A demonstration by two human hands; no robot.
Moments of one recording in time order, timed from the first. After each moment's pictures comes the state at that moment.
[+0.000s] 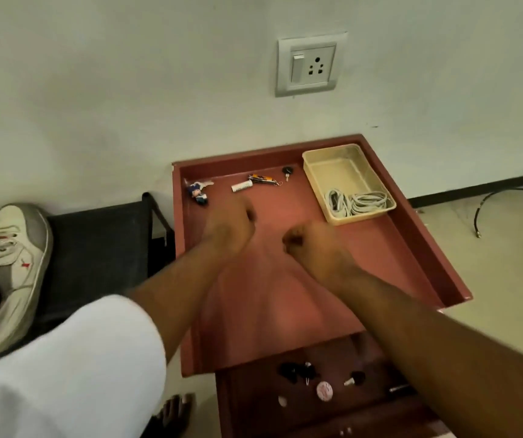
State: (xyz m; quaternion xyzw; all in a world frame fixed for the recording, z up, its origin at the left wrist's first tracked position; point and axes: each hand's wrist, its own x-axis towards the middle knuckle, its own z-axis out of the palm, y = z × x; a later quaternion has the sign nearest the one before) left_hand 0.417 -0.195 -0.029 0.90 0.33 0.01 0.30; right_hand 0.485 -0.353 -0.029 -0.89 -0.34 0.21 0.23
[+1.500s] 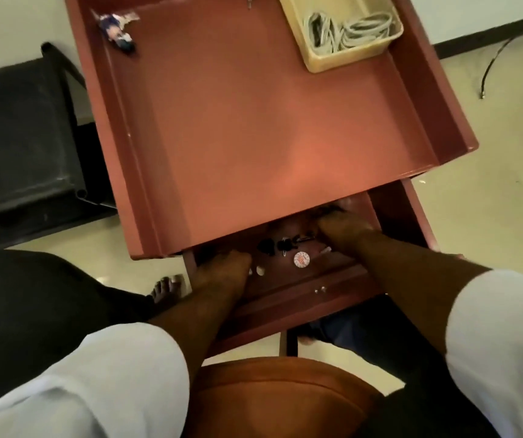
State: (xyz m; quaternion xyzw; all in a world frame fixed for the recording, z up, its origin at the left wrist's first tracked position) left_hand 0.275 -0.356 -0.155 0.86 0.23 -0.42 0.18; right_hand 0.458 -0.501 -0.193 -0.81 -0.41 0.39 -0.11
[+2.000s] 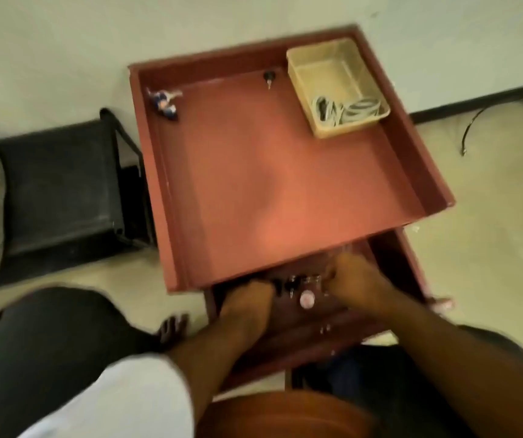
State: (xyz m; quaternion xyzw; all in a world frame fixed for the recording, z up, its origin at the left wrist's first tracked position) left_hand 0.279 -0.359 -0.117 0.87 0.20 -0.36 0.27; right_hand 0.417 -0.494 -0.097 -0.90 -0.22 0.38 0.05
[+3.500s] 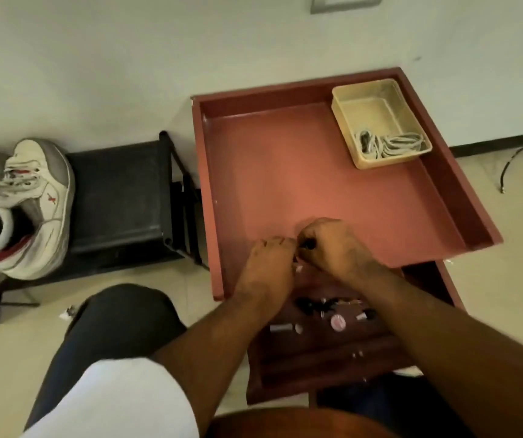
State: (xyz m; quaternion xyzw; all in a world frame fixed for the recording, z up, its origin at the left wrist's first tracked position) left_hand 0.310 -0.297 -0.069 0.92 0.23 -0.10 0.30; right_hand 0.431 -0.384 -0.082 -0.85 -0.44 0.25 0.18
